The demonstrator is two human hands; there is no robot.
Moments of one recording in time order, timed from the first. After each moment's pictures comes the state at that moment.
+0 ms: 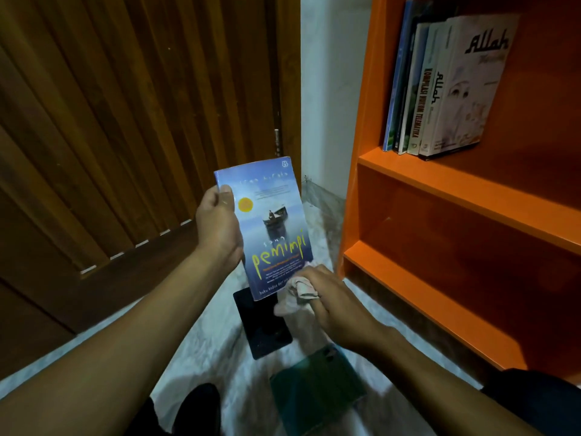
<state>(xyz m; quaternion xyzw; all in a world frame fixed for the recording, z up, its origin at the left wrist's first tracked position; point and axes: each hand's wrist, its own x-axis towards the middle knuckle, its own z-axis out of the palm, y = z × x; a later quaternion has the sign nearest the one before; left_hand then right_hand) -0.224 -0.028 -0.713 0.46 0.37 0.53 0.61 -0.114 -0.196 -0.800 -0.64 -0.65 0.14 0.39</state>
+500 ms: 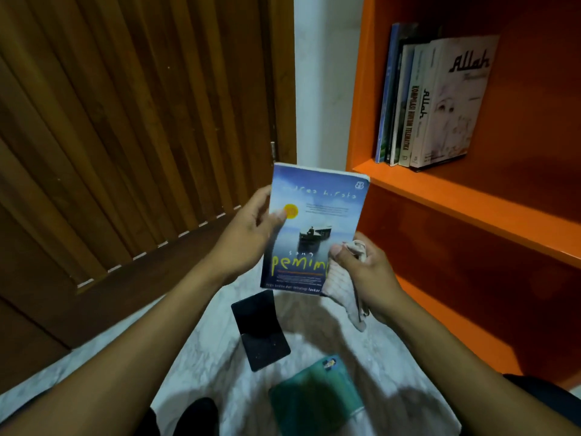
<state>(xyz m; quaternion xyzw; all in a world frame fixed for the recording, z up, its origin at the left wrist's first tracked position) -0.228 -0.055 -0.694 0.73 0.19 0.32 0.57 -0.067 -0.190 -0.764 -0.60 -0.39 0.24 0.65</state>
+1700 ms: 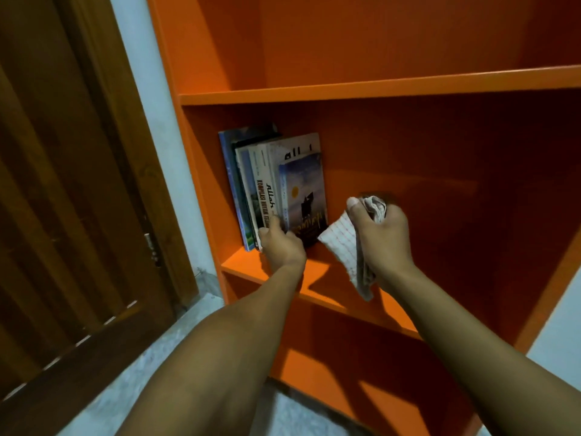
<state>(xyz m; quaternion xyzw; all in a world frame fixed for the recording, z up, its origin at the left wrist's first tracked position) 0.132 -0.111 -0.665 0.75 0.35 0.40 0.39 0.146 -0.267 -0.617 -0.69 -0.20 -0.08 0.69</state>
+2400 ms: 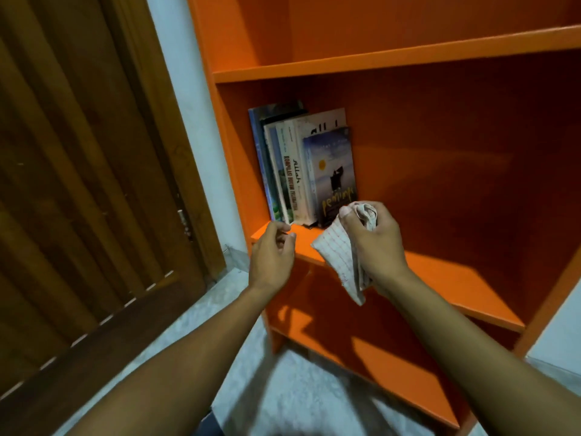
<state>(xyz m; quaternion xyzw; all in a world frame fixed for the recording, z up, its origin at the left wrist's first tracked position) 0.021 -0.080 -0.708 0.82 0.19 0.40 0.36 0.088 -0.251 -0.646 -0.67 -0.24 0.01 0.70</state>
